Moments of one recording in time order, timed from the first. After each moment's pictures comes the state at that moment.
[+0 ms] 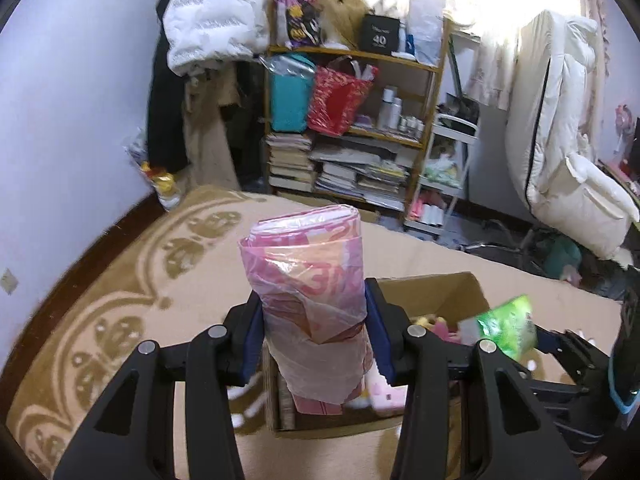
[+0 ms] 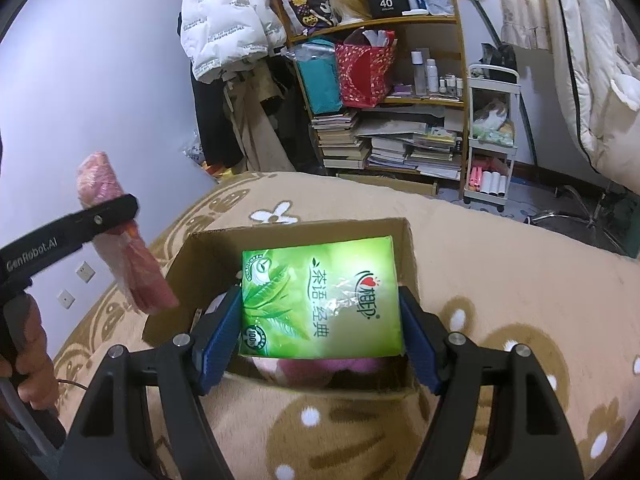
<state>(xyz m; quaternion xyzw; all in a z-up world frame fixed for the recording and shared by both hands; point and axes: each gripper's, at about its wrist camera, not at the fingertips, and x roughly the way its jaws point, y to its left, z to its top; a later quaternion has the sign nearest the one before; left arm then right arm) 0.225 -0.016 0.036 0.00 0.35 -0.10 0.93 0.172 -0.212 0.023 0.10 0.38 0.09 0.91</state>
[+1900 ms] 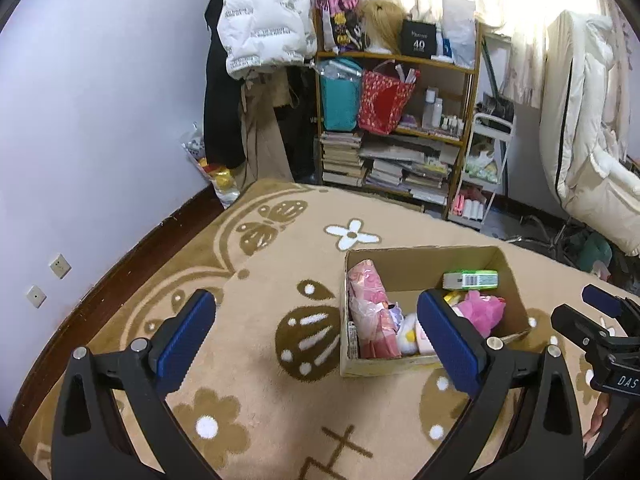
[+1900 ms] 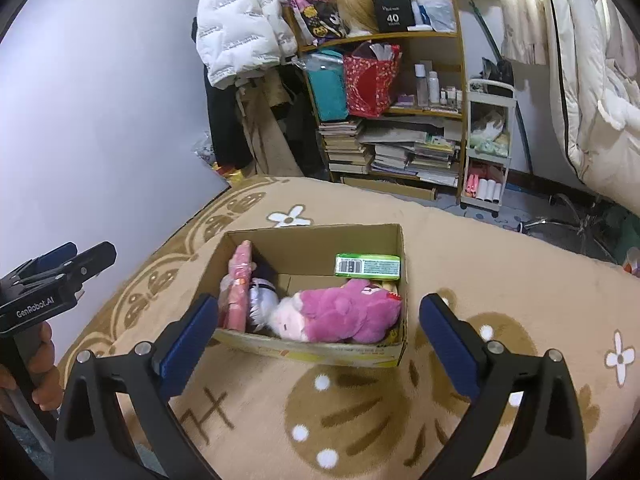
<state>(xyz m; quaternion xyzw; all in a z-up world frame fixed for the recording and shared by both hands) 0.144 0.029 0.072 0.02 0.35 -0.01 0.94 0.114 -0.216 0.075 0.09 0.37 0.10 0.92</state>
